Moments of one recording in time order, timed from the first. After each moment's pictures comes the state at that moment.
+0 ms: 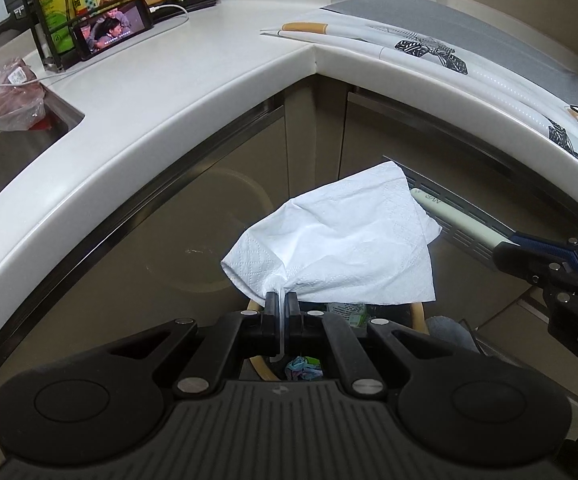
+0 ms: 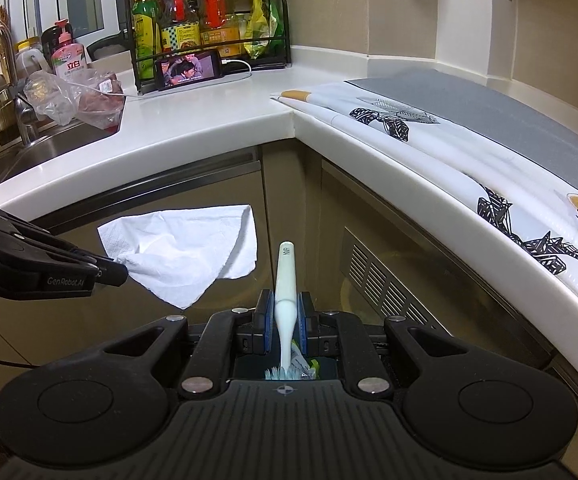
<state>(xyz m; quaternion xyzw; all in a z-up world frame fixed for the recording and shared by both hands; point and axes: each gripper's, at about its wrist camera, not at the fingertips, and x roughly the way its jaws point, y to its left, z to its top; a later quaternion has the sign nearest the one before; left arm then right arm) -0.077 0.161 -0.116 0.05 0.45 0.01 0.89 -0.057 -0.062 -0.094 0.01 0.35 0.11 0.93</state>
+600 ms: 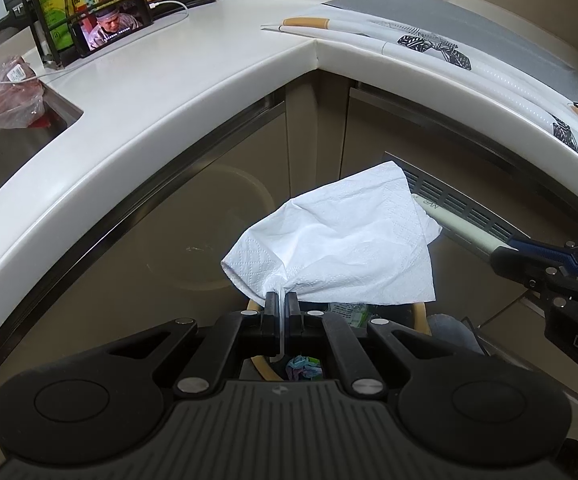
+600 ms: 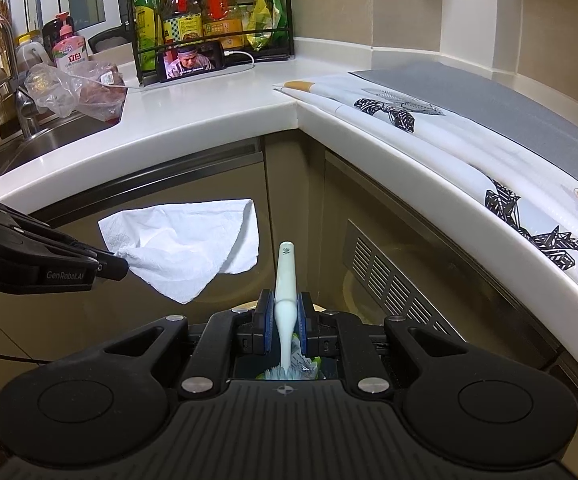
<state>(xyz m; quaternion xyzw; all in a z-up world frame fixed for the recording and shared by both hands) -0.076 0.162 -0.119 0.05 0.46 0.01 0.89 -0.052 -0.061 -0.099 0.01 0.36 0.11 0.92</state>
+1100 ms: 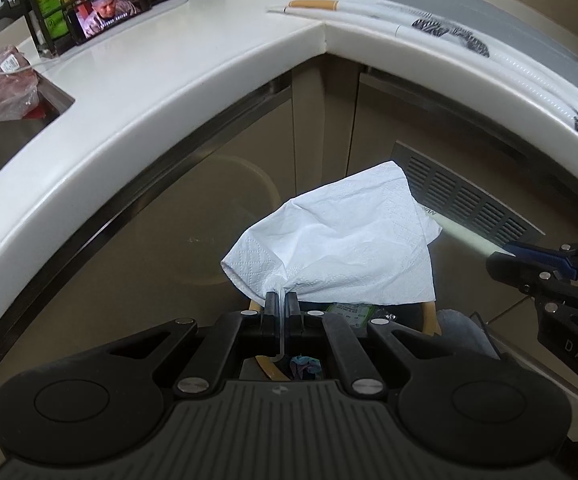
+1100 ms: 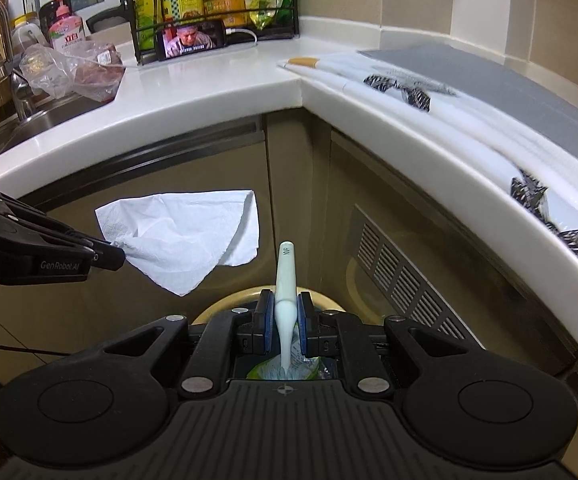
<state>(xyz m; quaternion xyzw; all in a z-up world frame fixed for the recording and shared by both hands) -0.057 0.166 -0.135 0.05 0.48 0.01 0.88 -0.033 -0.051 -0.114 0.00 0.39 0.12 0.91</state>
